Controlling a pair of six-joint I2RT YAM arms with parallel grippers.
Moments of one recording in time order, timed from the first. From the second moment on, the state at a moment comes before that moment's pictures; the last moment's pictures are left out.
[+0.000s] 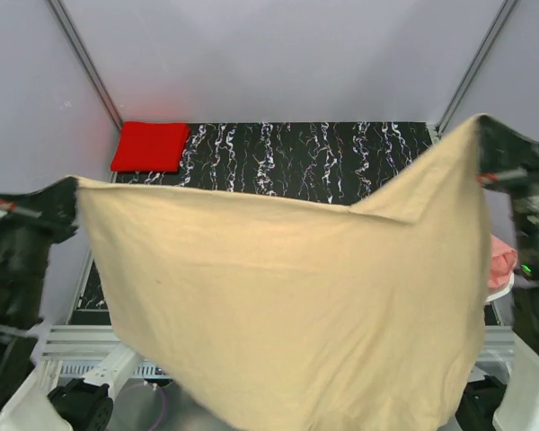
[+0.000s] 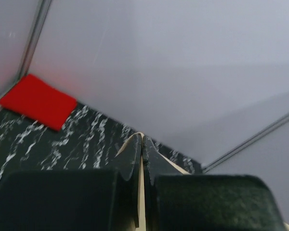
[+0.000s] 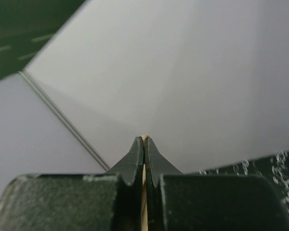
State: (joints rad) left arm -0.21 0.79 2.01 -1.08 -0.29 -0.60; right arm 0.16 0.83 1.86 -0.55 0.08 0.61
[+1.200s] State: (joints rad) left arm 0.10 1.78 1.43 -0.50 -0.23 -0.57; right arm 0.16 2.09 1.73 0.09 -0.11 0.62
